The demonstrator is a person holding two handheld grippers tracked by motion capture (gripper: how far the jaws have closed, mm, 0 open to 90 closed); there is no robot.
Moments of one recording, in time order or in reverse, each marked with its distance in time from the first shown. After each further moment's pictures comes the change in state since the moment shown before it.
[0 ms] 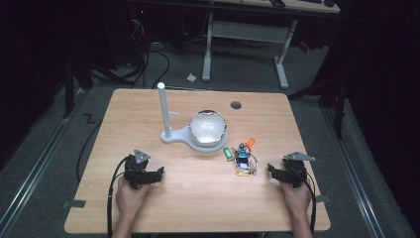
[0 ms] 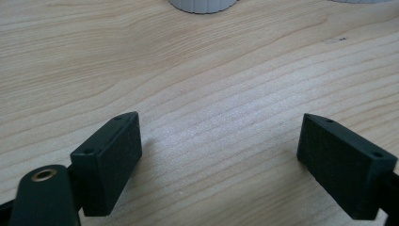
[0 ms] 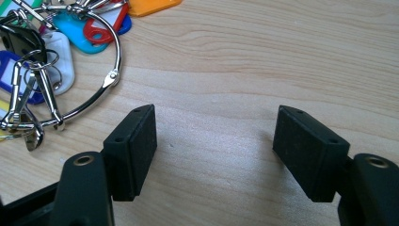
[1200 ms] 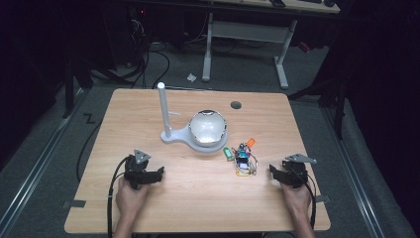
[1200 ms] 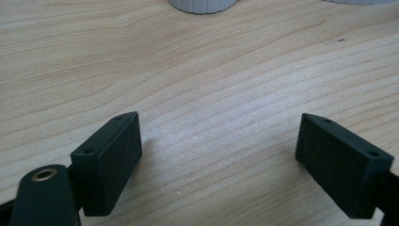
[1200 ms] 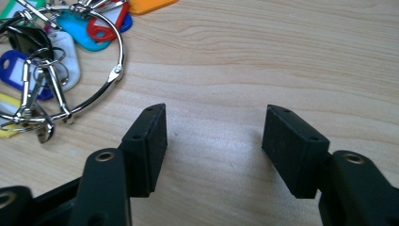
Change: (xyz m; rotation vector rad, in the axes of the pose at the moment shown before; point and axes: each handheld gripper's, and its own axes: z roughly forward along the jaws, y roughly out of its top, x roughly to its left) left arm 0.000 0.000 0.000 -0.007 0.002 -0.002; right arm 0.004 -0.004 -0.008 0.001 -0.012 0.037
